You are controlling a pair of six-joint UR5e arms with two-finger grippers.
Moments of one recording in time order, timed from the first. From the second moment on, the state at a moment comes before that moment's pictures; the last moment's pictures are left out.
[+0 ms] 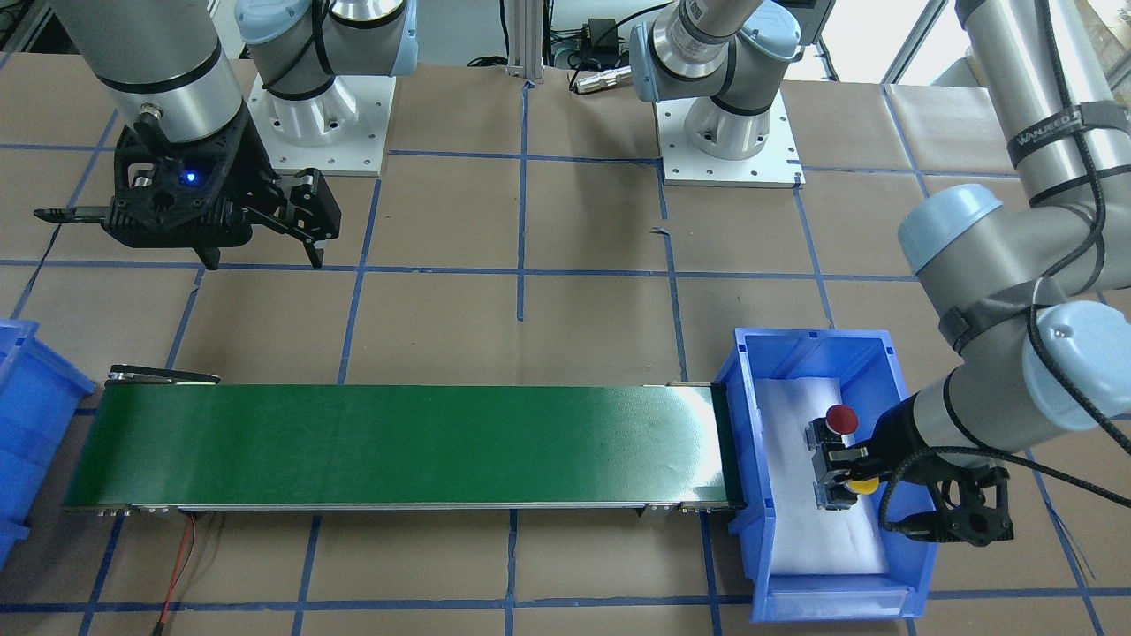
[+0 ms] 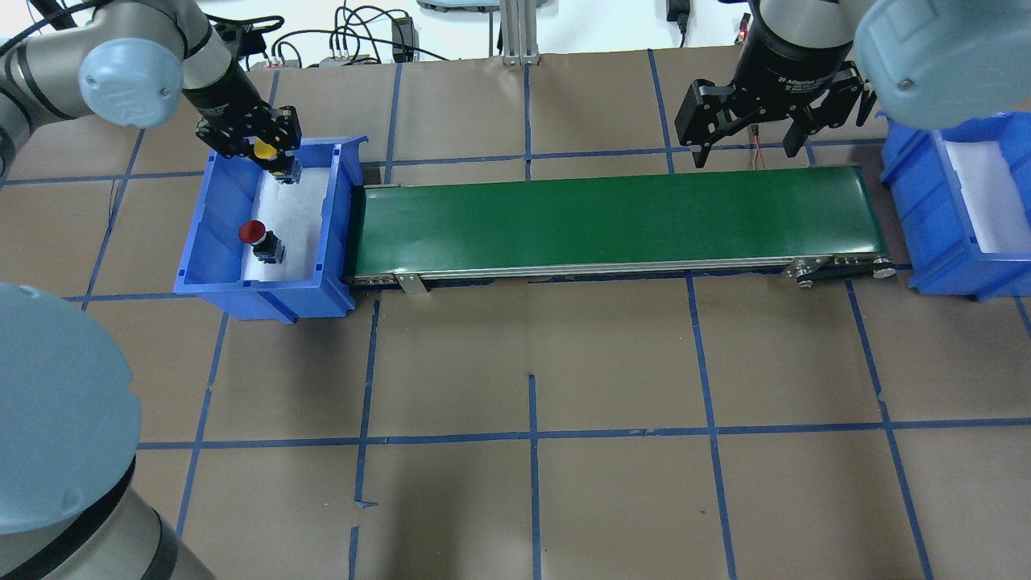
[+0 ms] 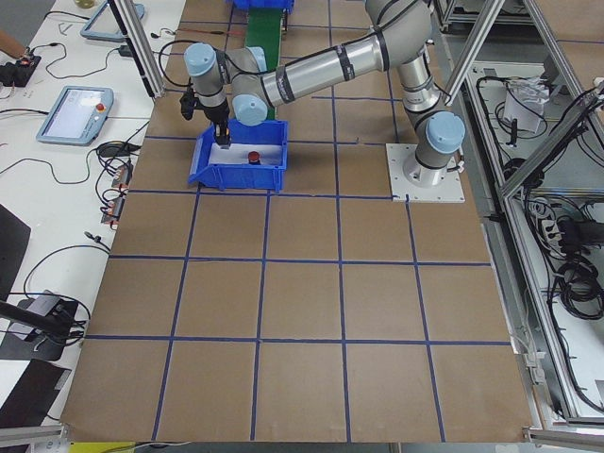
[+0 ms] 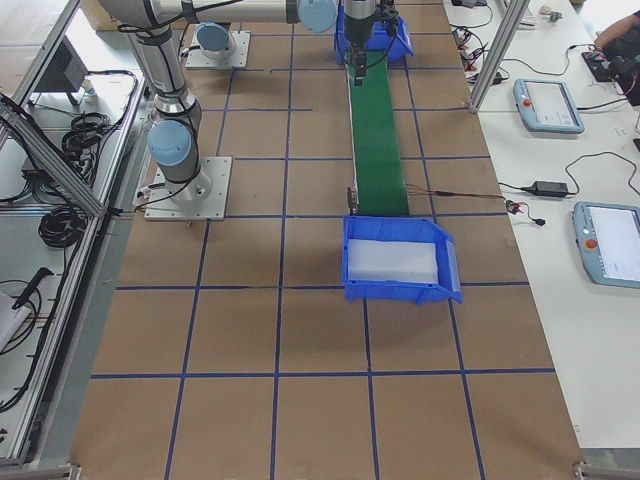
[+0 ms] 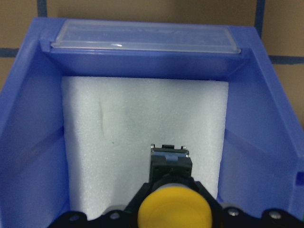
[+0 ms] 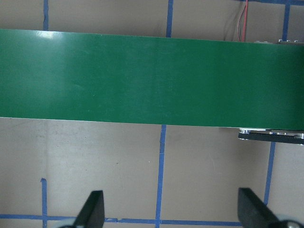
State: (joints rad) left arm -1.38 -2.05 -1.36 -1.32 1.51 0.17; right arm 1.61 -1.50 1.52 -1.63 -1.60 -0.03
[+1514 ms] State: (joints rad) left arm -1.67 -2.07 -1.41 -1.29 1.55 -0.17; right arm 1.59 -1.51 1.50 -1.63 -1.54 -0.03
